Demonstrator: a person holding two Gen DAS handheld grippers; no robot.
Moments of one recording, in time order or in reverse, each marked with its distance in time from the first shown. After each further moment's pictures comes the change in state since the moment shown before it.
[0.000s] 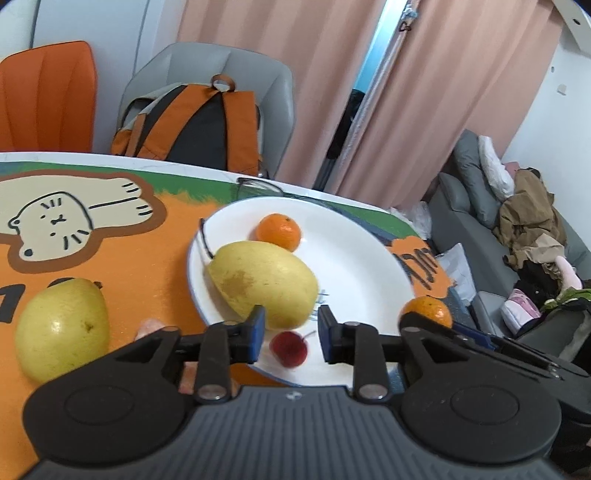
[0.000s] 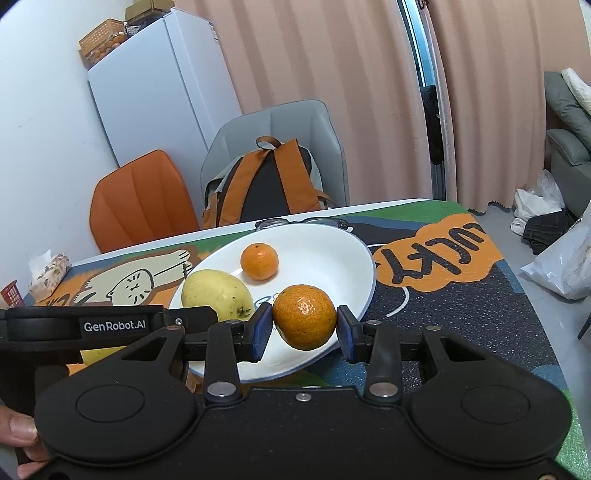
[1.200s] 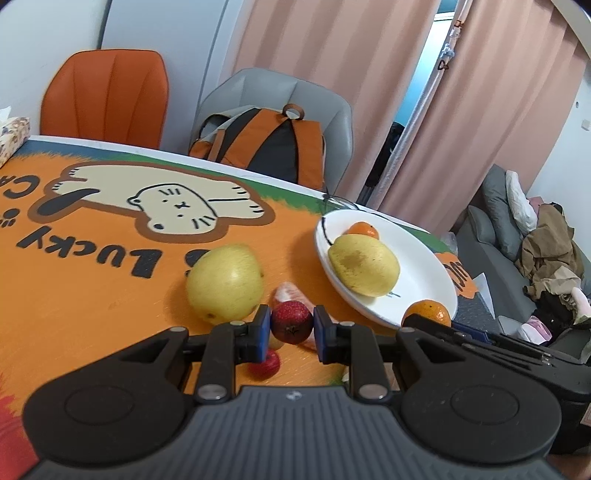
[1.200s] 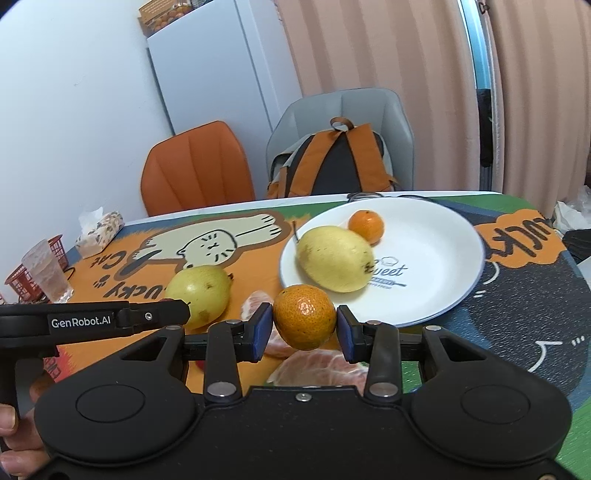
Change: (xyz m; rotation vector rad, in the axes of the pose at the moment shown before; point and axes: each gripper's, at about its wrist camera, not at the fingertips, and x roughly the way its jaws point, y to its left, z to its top) left arm -0.098 0.067 -0.039 -0.078 -0.091 0.074; right arm -0.024 0.081 -0.023 -0.097 0.043 0.098
